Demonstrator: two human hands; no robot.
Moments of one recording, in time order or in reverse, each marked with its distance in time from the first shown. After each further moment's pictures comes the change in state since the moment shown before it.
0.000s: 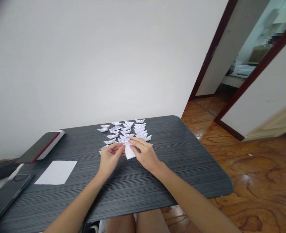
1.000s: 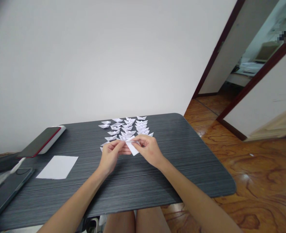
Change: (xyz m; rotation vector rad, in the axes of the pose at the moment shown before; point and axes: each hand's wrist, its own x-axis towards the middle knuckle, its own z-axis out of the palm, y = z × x) left_hand -0.005 0.008 0.001 -0.167 -0.132 -0.109; right_hand 0.008 -0.004 -0.007 0.491 -0.094 0.411
